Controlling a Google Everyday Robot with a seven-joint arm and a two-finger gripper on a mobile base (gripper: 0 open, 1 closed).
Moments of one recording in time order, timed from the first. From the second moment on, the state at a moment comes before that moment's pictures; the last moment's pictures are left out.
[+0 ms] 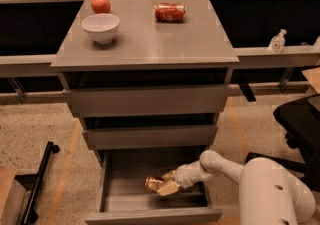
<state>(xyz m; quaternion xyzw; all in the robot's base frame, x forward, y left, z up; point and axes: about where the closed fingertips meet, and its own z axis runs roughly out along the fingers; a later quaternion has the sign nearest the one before) 0.548 -0.021 0.243 -0.48 0.74 0.41 0.23</state>
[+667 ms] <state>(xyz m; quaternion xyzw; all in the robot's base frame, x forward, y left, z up) 0.545 -0.030 0.186 -0.44 0.76 0.43 0.21</state>
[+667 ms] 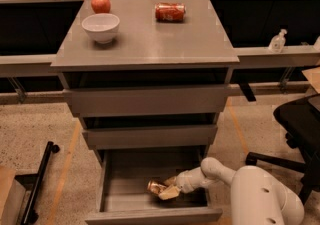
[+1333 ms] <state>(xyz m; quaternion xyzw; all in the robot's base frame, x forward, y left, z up) 0.542 -0.025 0.184 -0.45 0.76 0.43 0.21</state>
